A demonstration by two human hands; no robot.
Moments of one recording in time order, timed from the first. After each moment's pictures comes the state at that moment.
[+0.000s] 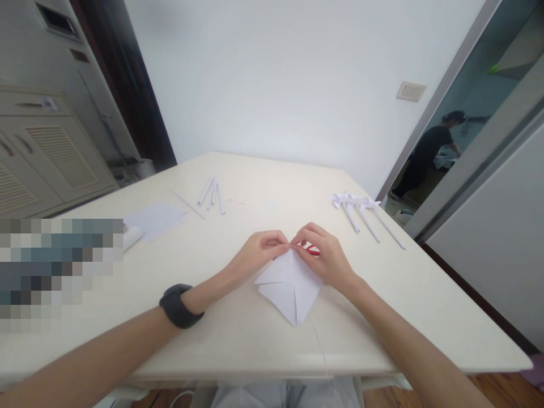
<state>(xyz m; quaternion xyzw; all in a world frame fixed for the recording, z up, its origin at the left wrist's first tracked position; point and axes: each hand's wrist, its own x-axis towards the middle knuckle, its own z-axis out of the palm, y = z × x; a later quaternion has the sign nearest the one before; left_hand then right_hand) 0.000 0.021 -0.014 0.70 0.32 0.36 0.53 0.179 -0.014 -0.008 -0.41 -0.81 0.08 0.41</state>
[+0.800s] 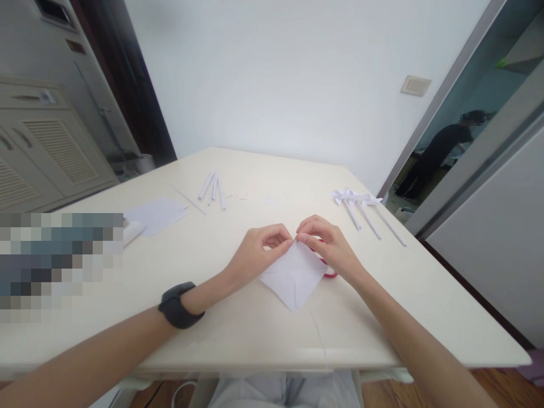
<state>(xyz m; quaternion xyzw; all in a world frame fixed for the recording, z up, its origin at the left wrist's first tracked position) 0.001 0.004 -0.003 0.77 0.32 0.39 0.40 0.185 -0.011 -0.001 -0.42 -0.75 0.27 0.45</state>
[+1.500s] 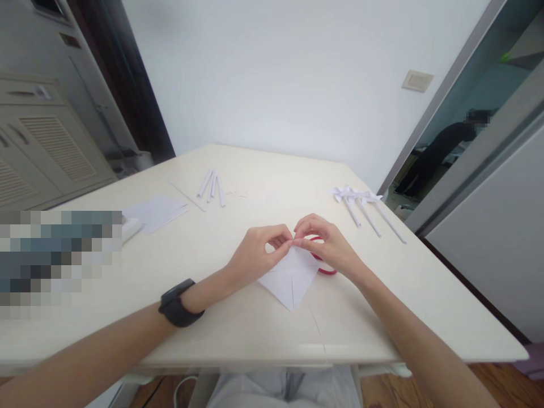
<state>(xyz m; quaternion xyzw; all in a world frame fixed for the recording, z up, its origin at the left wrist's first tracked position) 0.002 0.005 -0.008 0.82 0.30 0.38 0.29 0.186 -0.010 -0.001 -0.42 -0.75 0.29 0.42</state>
